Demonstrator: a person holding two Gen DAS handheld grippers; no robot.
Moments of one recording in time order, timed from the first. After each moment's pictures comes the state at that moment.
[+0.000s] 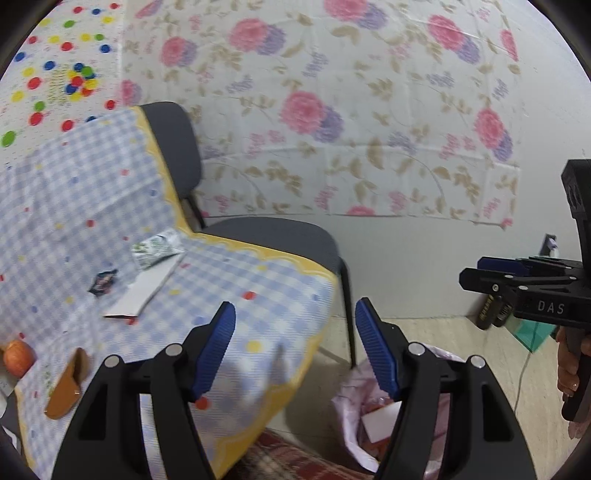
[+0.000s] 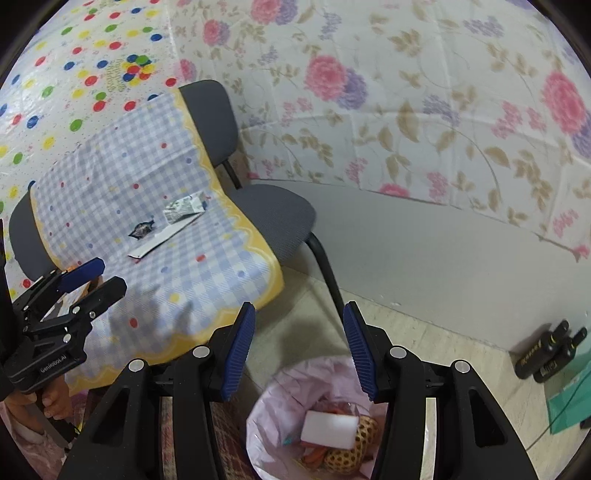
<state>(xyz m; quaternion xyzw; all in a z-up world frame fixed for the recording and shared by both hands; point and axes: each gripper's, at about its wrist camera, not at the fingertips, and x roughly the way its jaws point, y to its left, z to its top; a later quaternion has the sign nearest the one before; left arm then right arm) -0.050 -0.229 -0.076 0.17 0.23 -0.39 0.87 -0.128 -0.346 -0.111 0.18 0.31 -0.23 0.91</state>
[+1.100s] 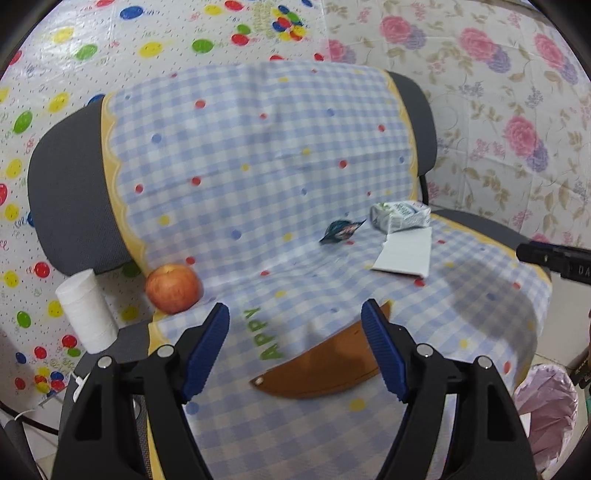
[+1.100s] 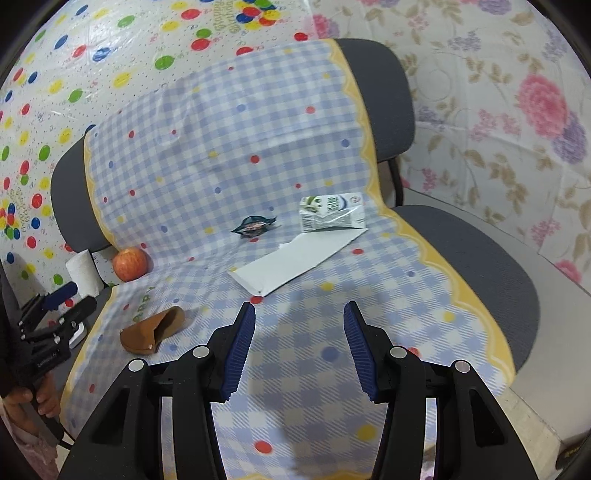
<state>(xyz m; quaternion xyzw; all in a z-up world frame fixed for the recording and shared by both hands) 0.088 -0.009 -0.078 0.11 0.27 -0.14 0.95 0.111 -0.240 -0.107 0.13 0.33 -0.05 0.93</state>
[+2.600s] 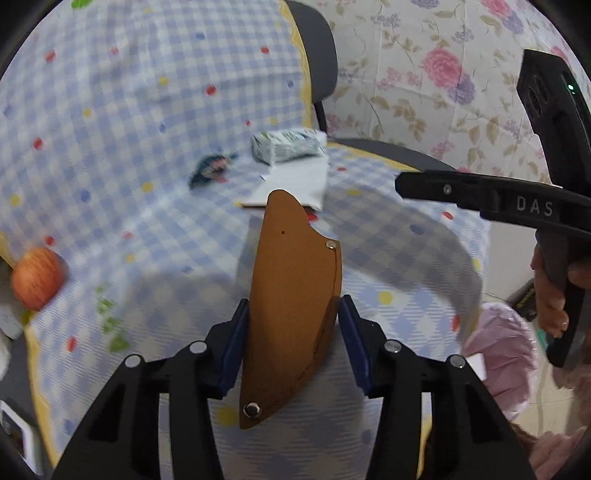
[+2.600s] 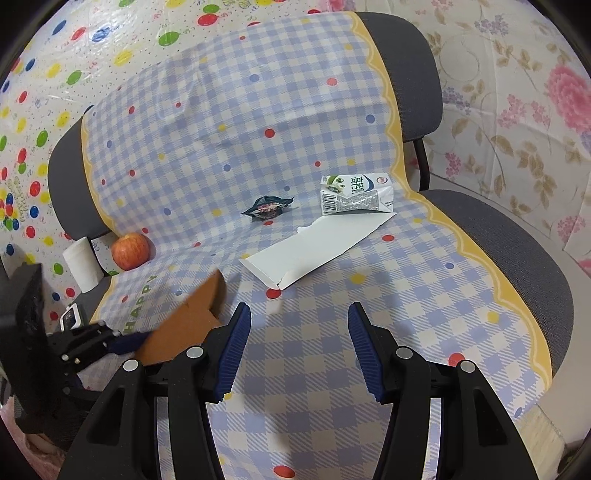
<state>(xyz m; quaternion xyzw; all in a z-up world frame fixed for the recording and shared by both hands) 0.110 -0.079 -0.139 0.13 0.38 -0.33 0.86 0.141 -0.228 -0.127 0.13 0.35 -0.03 0.92</state>
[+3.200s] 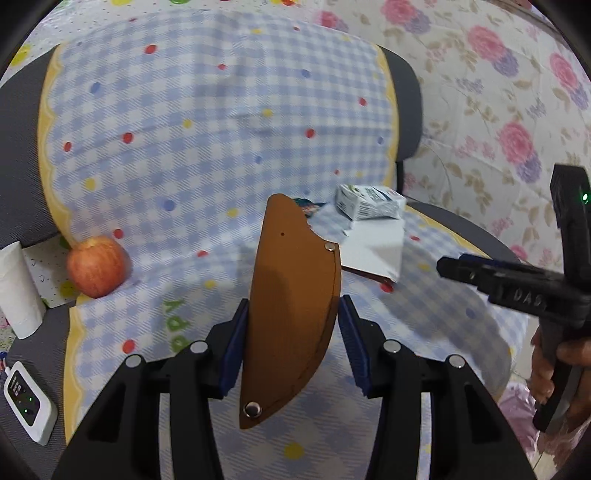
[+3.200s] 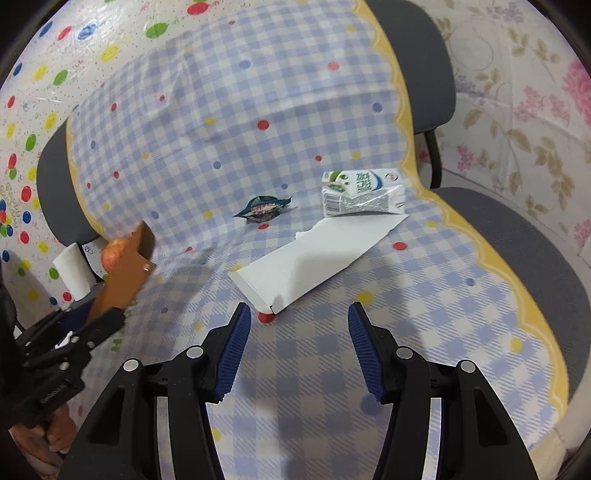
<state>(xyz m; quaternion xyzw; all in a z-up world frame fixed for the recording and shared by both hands) 0.135 -0.044 -0.105 0.04 0.32 -0.20 0.92 0.188 -0.234 -0.145 0.14 0.37 -0.02 0.92</state>
